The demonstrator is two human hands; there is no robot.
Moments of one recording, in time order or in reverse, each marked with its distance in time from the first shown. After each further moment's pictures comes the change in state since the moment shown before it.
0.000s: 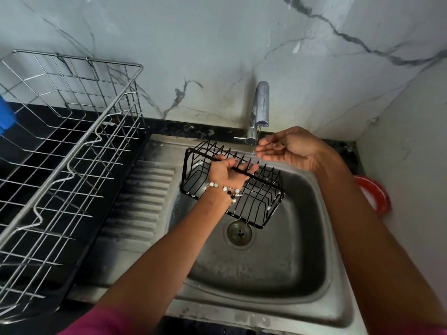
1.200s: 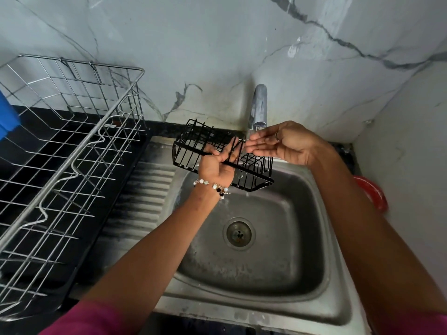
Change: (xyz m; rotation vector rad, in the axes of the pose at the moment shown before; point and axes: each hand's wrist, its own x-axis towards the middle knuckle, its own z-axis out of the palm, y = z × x) left_hand -0.011 0.022 0.002 0.031 -0.203 0.170; right_hand -0.007 -0.013 0.015 -0.030 -0.084 -0.046
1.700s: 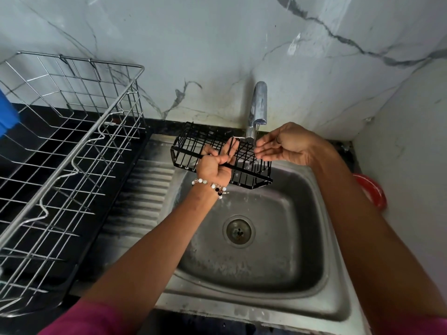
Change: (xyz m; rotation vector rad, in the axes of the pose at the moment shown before) left_hand 0.003 -0.002 -0.012 0.093 0.002 0.060; right_hand -0.004 0.003 -0.001 -0.203 0.112 0.077
